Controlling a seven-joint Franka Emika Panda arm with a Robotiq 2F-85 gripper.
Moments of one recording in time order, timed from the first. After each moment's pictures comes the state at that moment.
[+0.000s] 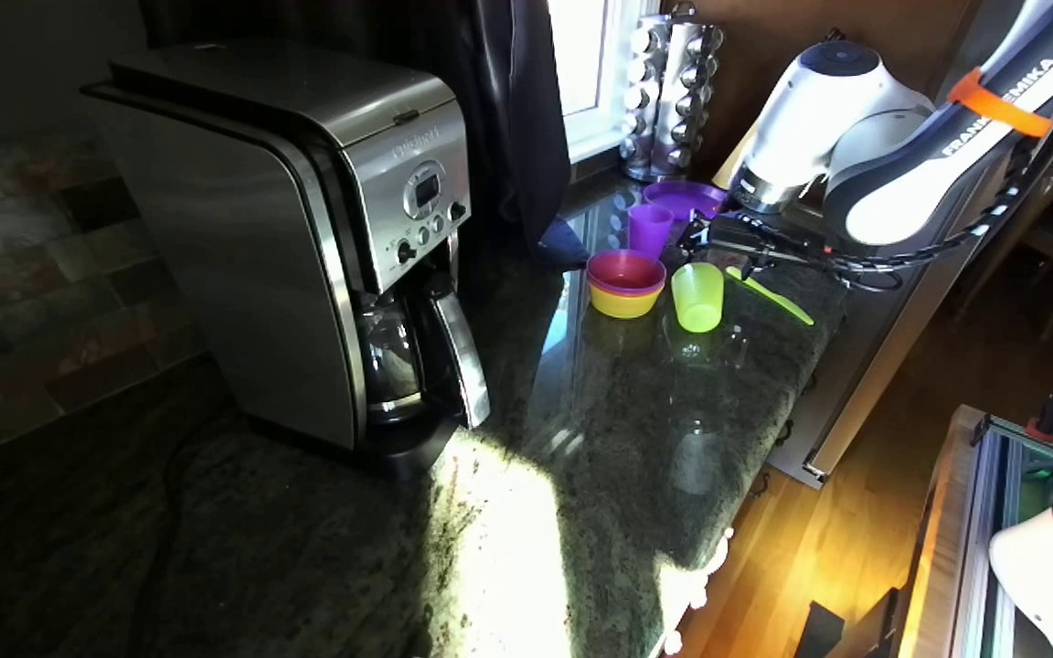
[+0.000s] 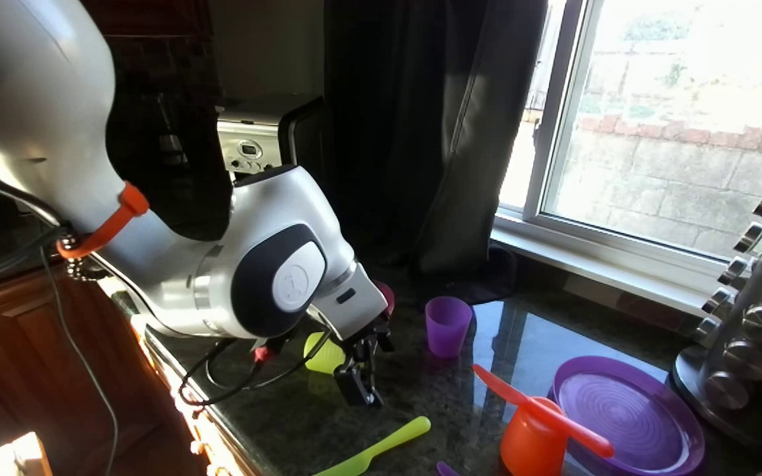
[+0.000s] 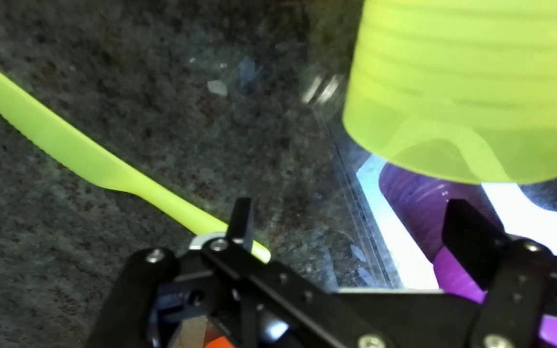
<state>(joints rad) -0.23 0.03 -0.14 -2.59 -0.74 2.94 1.40</state>
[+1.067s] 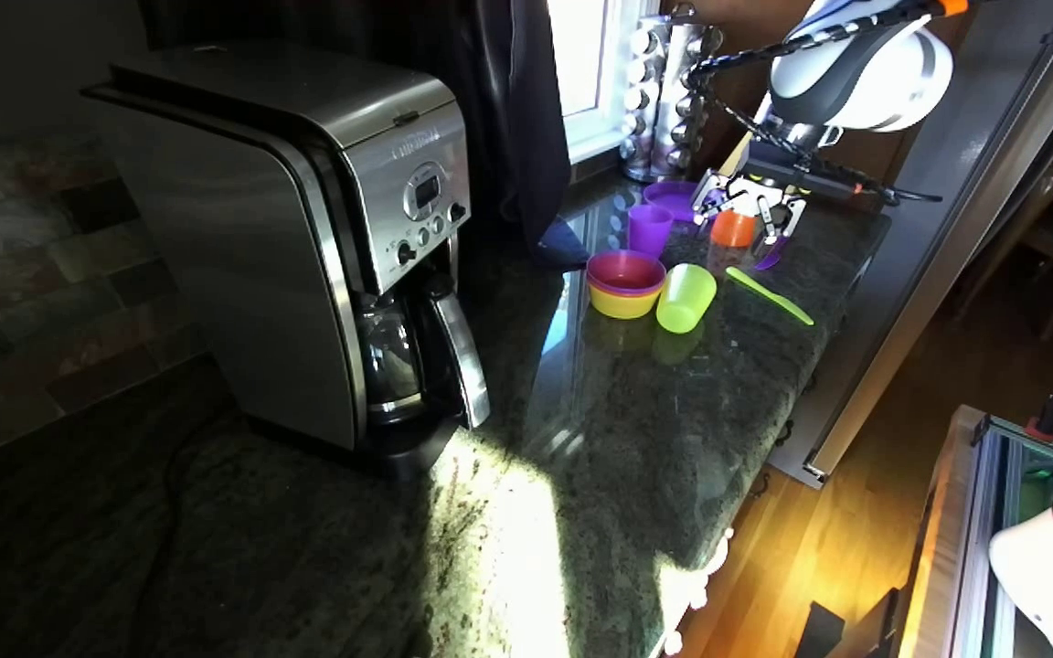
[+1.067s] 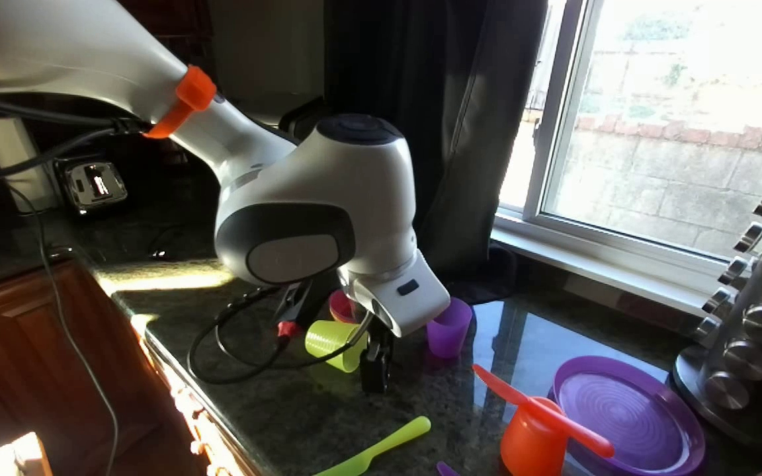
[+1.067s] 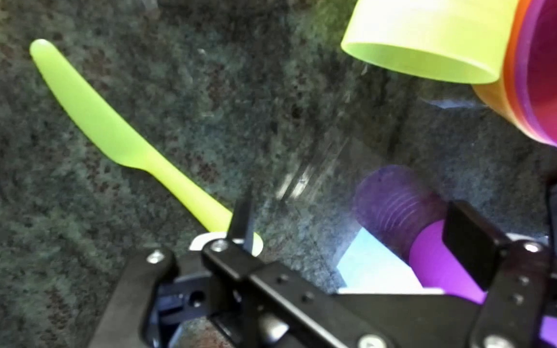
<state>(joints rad) -0.26 -0.04 -0.11 -2.47 0.23 2.59 0.48</state>
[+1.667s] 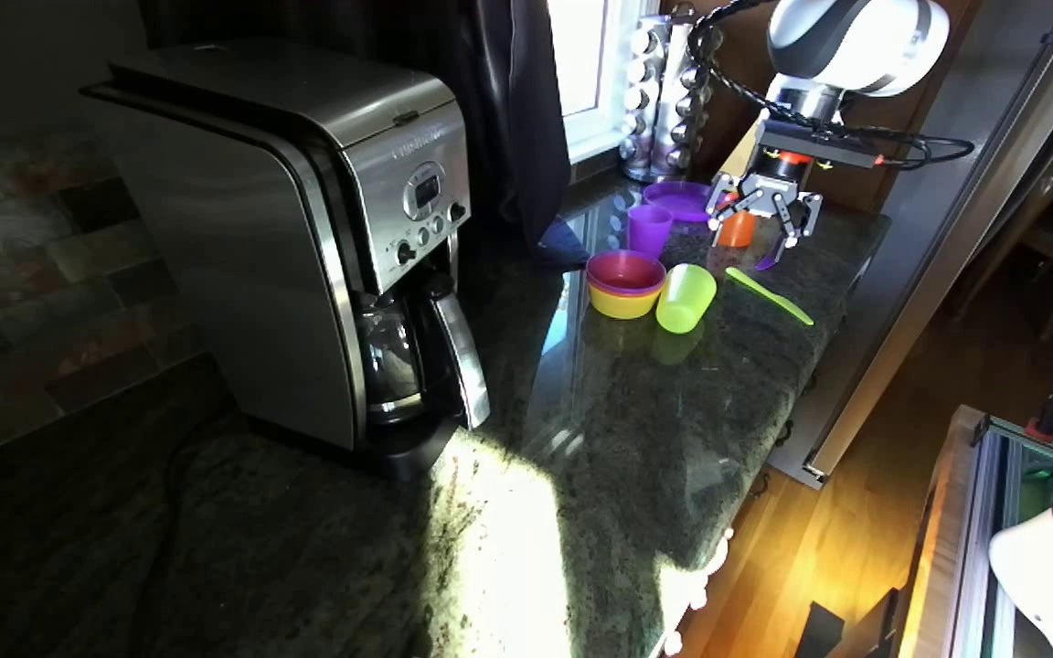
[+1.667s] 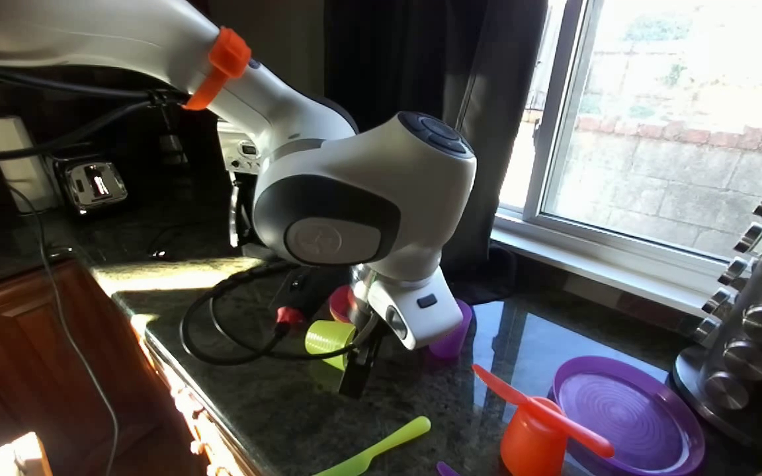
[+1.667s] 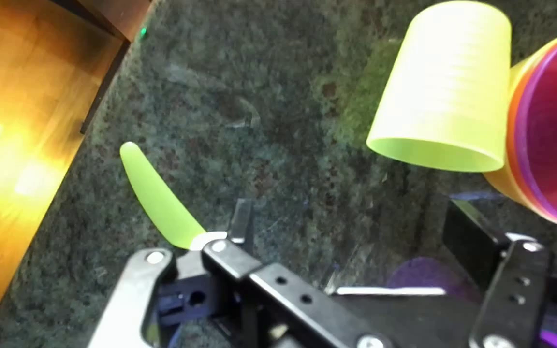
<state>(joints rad) -0.26 -0.01 -0.17 -2.34 0.32 2.19 0.40</state>
